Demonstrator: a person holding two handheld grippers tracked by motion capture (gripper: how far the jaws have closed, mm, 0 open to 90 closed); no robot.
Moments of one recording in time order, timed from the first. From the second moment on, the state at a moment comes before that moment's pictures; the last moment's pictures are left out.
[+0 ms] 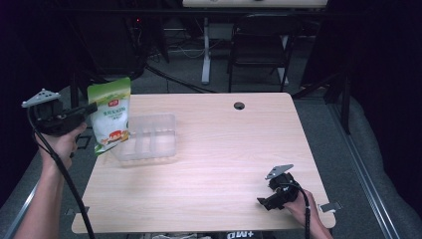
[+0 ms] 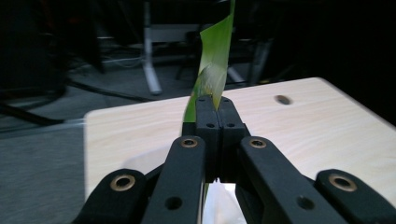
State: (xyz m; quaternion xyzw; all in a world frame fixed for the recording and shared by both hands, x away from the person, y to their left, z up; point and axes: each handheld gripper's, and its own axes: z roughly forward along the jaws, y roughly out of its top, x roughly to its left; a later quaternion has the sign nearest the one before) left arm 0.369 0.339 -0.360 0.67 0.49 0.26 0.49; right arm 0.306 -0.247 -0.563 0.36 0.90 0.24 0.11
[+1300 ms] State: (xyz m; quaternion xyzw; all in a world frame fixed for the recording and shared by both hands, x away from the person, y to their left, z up) left arm 0.422 0.331 -0.431 0.71 0.52 0.25 0.41; right arm 0.306 -0.247 -0.563 0.36 0.90 0.24 0.10
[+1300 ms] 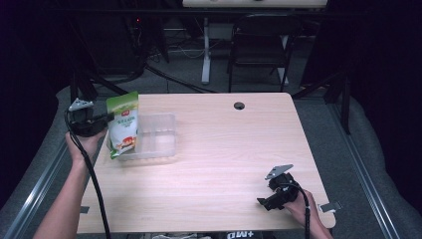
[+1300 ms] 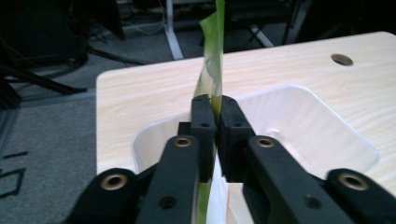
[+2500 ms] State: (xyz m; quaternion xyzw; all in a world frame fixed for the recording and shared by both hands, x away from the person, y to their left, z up) left arm 0.460 0.298 -0.435 0.75 0.53 0.23 0.32; right arm 0.305 -0.247 -0.564 0.36 0.90 0.24 0.10
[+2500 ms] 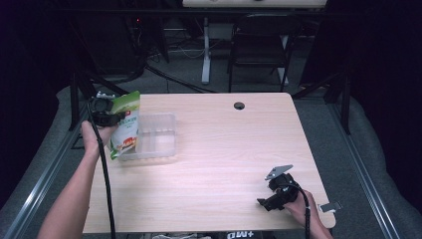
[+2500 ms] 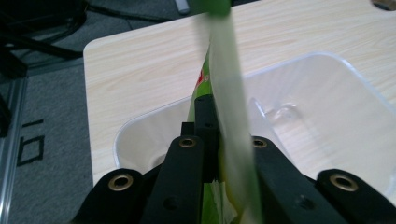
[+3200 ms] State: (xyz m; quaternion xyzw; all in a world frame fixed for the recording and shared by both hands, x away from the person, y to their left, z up) left arm 0.425 0.312 -0.449 0.61 0.57 0.30 0.47; right arm 0.305 -0.246 -0.565 0.36 0.90 0.24 0.10
